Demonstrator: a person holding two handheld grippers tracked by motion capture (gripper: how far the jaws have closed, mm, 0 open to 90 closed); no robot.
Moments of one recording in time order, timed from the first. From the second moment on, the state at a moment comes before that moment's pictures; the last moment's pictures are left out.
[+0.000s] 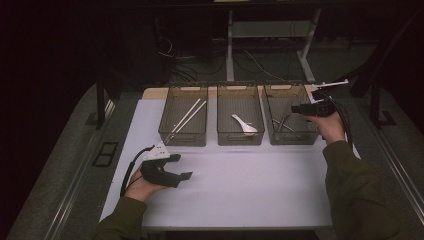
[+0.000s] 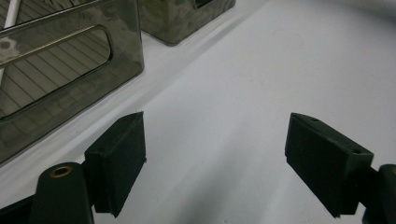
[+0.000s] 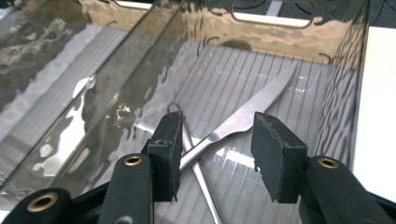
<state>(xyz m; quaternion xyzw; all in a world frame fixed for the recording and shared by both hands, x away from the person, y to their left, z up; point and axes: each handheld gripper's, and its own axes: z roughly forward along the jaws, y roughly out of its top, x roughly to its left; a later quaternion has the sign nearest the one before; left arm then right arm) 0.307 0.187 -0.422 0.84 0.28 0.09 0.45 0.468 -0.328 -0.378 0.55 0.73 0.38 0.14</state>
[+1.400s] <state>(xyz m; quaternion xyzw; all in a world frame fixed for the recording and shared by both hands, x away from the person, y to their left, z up) 0.288 0.181 -0.421 0.83 0.27 0.10 0.47 0.300 -0.302 -0.407 0.37 0.79 0.47 0.15</state>
